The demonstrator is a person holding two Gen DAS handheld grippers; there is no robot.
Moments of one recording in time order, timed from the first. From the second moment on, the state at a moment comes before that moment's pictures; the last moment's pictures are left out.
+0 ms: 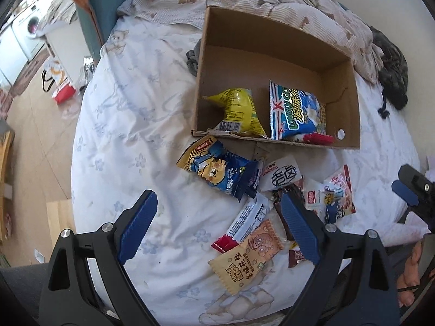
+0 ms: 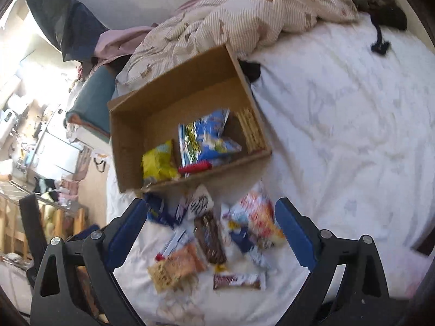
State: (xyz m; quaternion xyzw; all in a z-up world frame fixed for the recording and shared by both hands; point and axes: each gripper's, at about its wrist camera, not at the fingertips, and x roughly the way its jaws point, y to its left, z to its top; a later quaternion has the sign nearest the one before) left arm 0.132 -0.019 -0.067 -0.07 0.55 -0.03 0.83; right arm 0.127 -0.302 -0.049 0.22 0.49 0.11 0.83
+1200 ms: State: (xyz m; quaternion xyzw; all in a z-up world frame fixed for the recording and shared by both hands) left arm 0.090 -0.133 -0.170 0.22 0.63 -0.18 0.72; right arm 0.112 -0.291 -0.087 0.22 0.54 0.09 0.81
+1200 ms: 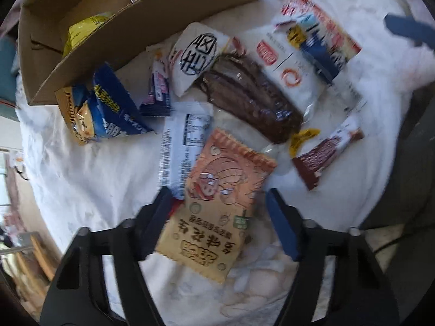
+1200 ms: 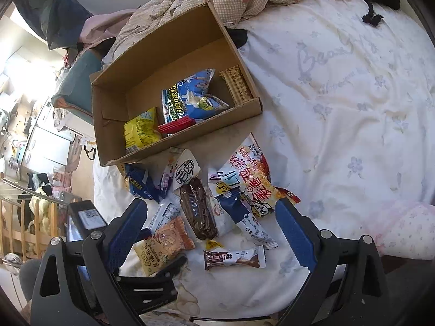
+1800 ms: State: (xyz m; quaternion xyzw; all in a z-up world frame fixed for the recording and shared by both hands) left arm 0.085 -0.042 -0.080 -0.03 0.60 -0.09 0.80; right arm 0.094 -0.265 -0.134 0.15 0.65 0.08 0.74
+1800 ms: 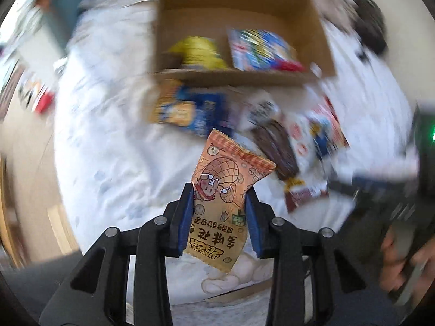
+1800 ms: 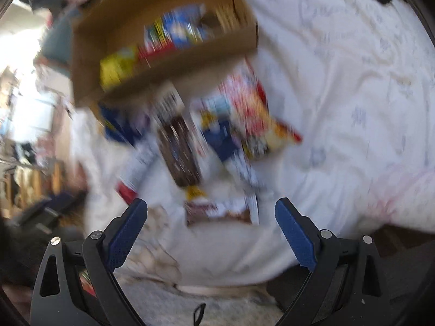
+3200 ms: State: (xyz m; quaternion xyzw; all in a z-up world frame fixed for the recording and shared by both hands) left arm 0.098 -0.004 -0.072 -0.08 0.55 -0.01 0.83; right arm 0.080 -0.230 -0.074 0.21 0.56 0.21 0.78
